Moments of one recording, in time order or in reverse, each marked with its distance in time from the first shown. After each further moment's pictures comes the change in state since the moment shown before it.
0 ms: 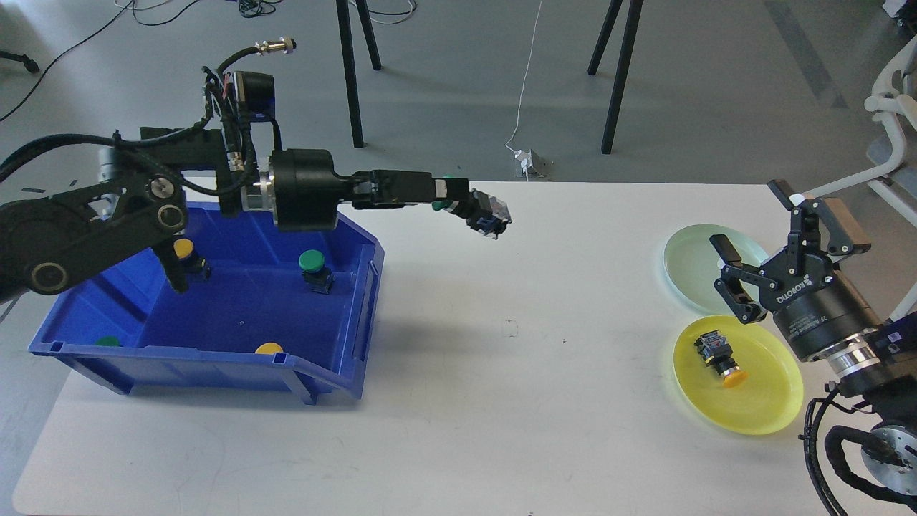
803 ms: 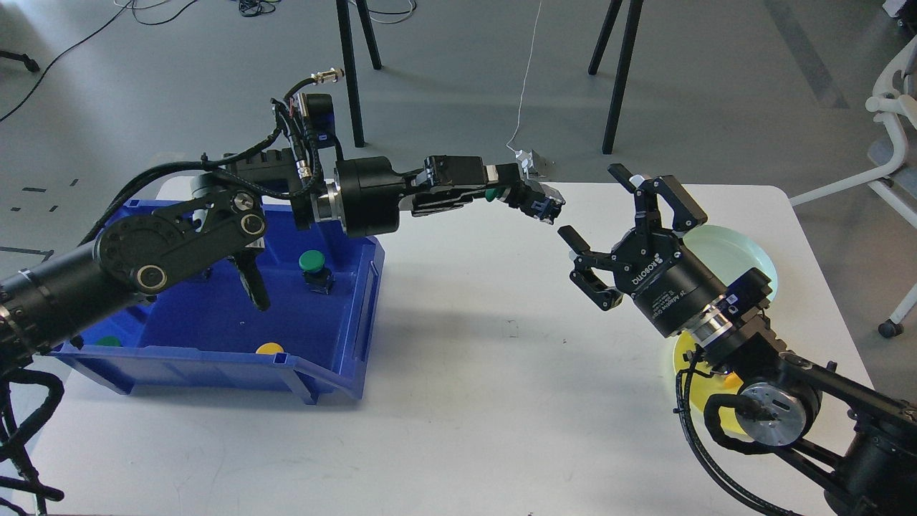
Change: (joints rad) left arm 0.059 -0.129 -0.041 0.107 -0.045 -0.002 0.000; right arm 0.379 0.221 -0.363 -0.113 0.133 0.026 -0.001
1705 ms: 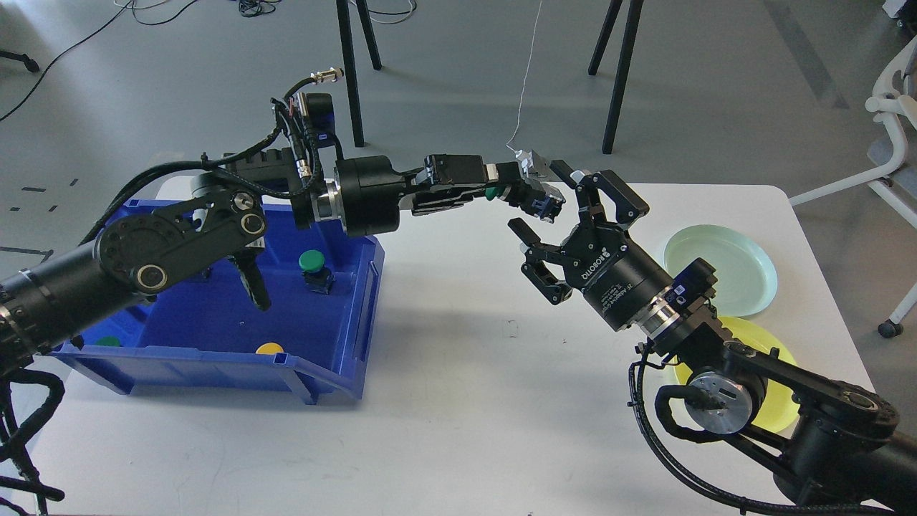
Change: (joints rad) left arm 0.000 -0.002 -0.001 0.001 -0.001 0.001 0.000; right arm 0.093 0.098 -0.077 -0.023 0.006 -0.036 0.000
